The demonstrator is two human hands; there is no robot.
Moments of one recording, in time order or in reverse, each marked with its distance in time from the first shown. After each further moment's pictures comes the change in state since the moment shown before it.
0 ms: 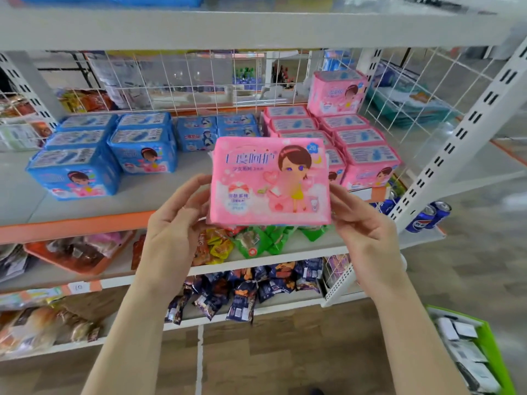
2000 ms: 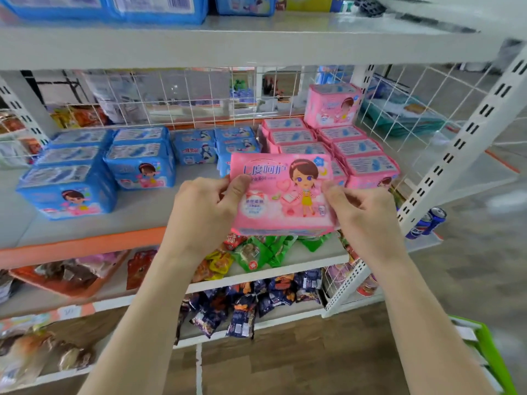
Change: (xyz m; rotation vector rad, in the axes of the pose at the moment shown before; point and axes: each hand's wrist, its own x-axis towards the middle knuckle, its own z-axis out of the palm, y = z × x) left_hand 0.065 0.010 0.010 0.803 -0.090 0.278; right_hand 0.043 -0.026 0.023 -0.513 0.138 -0.049
